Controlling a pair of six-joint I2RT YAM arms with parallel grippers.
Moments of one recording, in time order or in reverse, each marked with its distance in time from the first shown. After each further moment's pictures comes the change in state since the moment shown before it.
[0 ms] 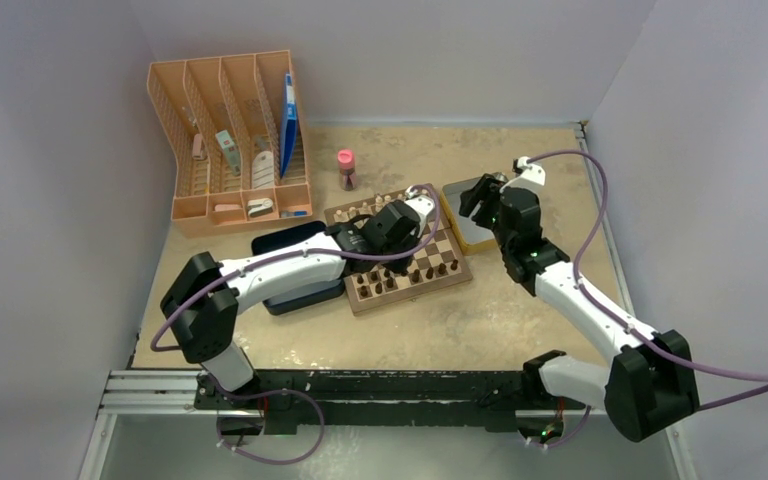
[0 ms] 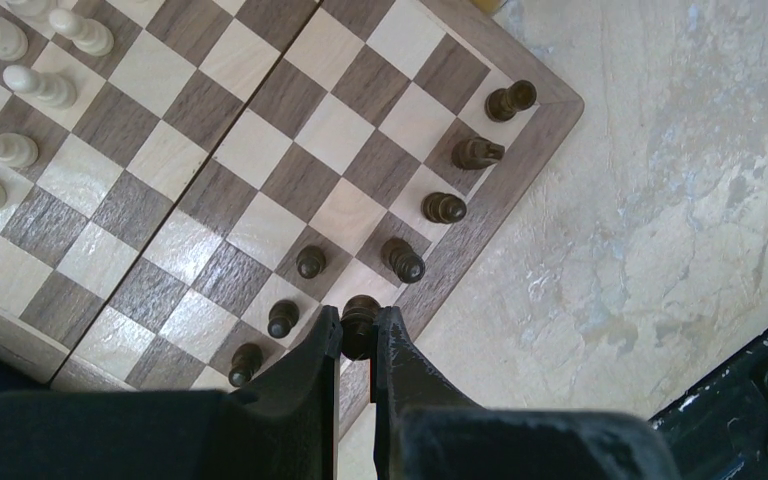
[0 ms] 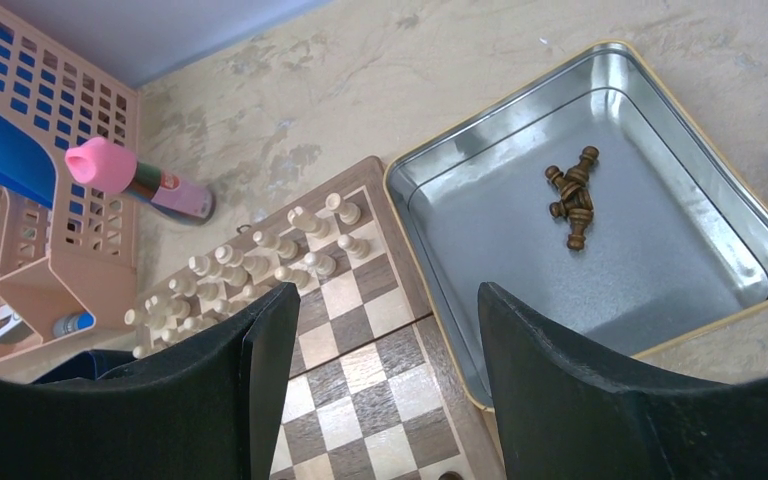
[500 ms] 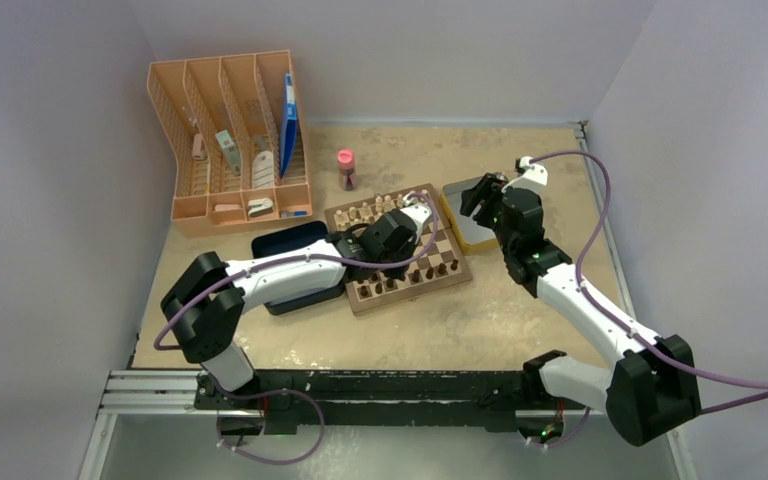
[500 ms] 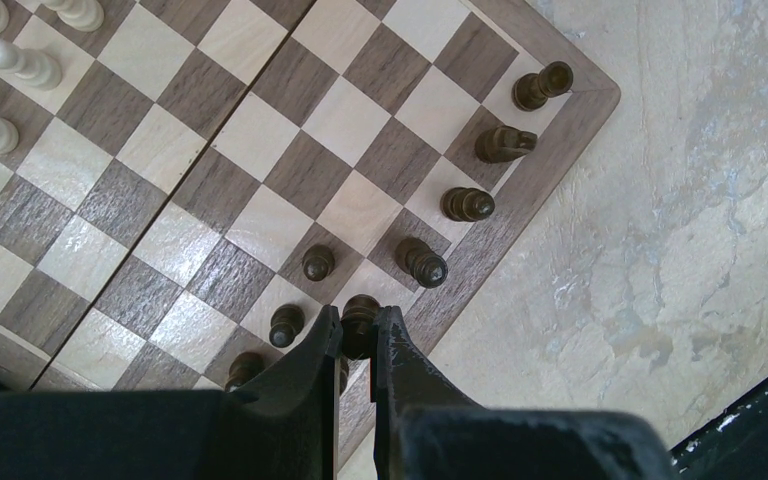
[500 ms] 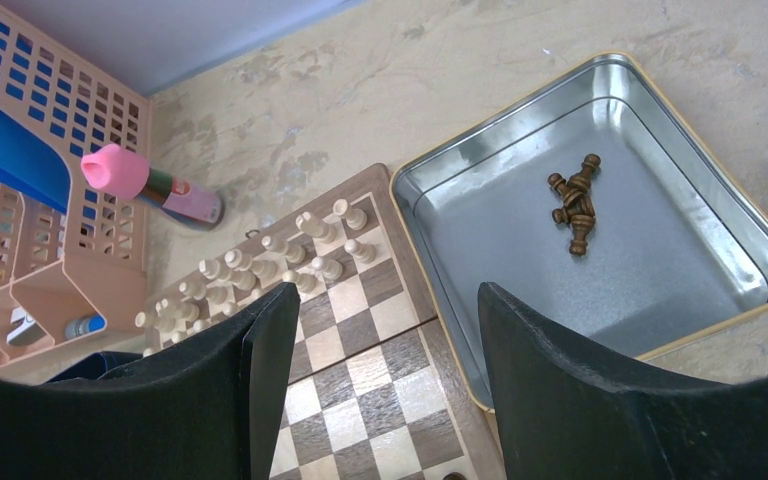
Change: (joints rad) left arm 0.000 0.000 -0.094 0.111 -0.023 0.002; right arm 0.000 -0.024 -0.001 0.001 -0.001 -0.001
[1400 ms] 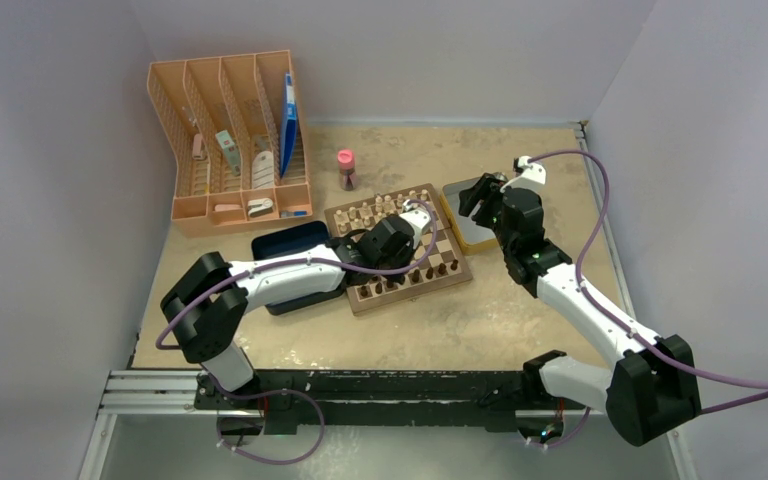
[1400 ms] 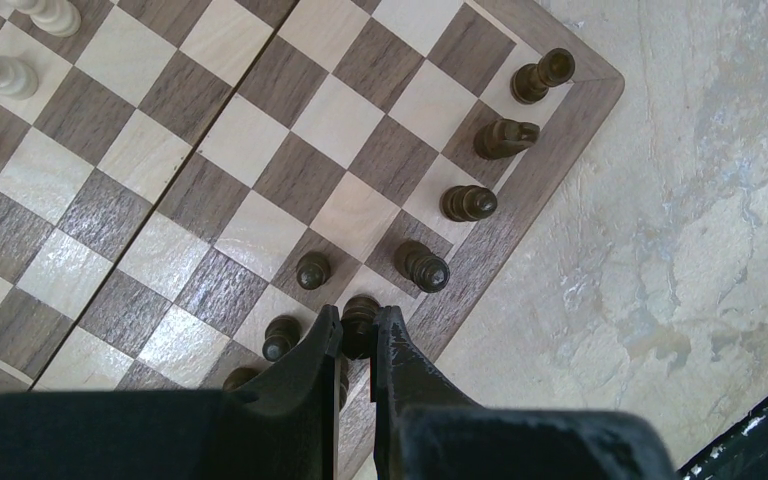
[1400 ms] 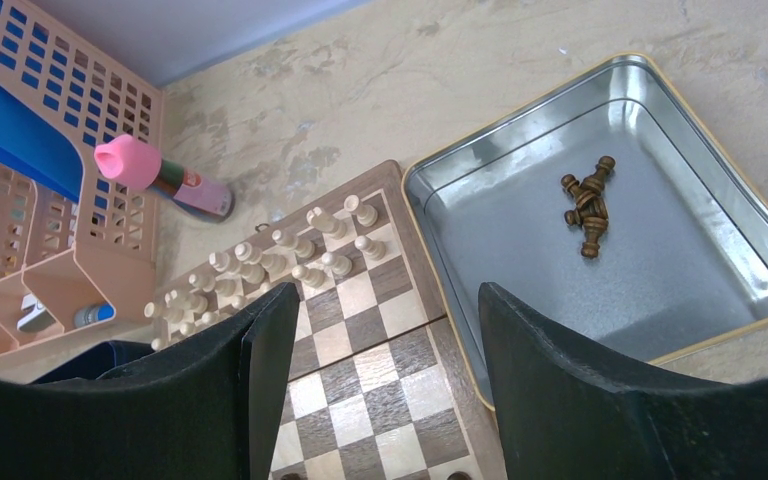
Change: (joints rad) left arm 0.000 0.000 -0.069 0.097 0.015 0.038; right arm 0.000 0.000 0.000 0.008 -0.029 -0.010
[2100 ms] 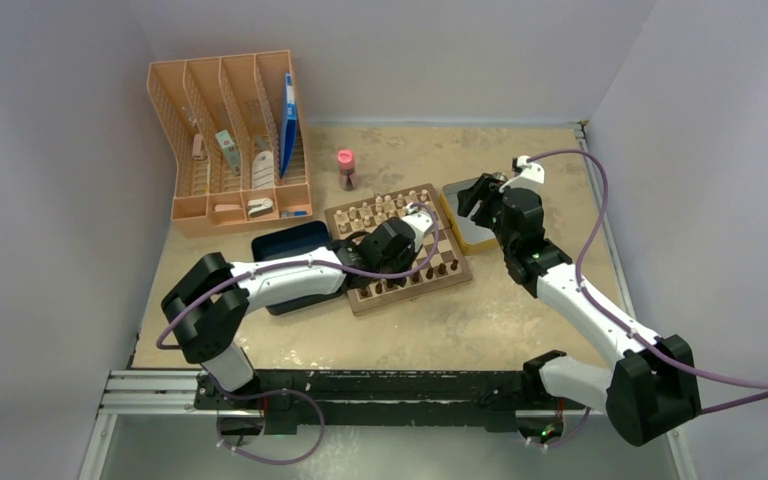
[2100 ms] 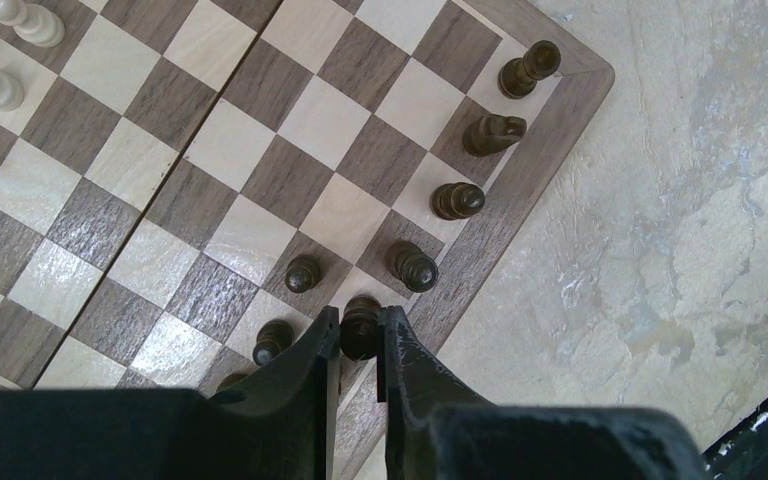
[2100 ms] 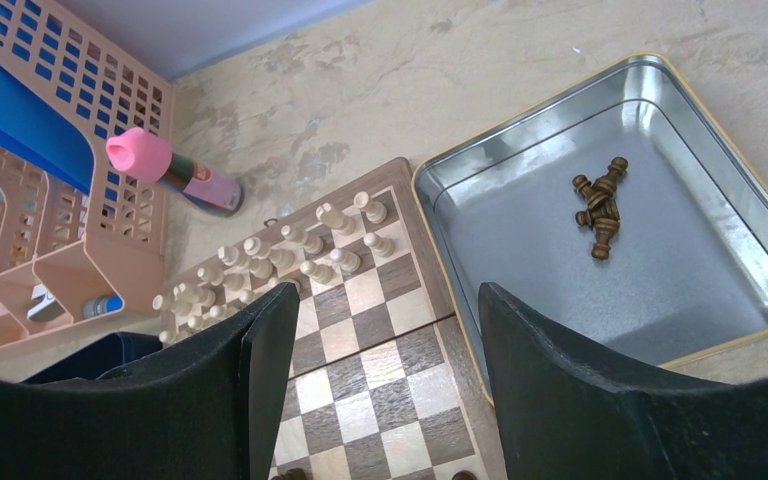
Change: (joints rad) left arm -0.013 0.000 -0.013 0.028 0.000 0.024; right arm 0.000 0.000 0.000 0.006 -0.023 -0.003
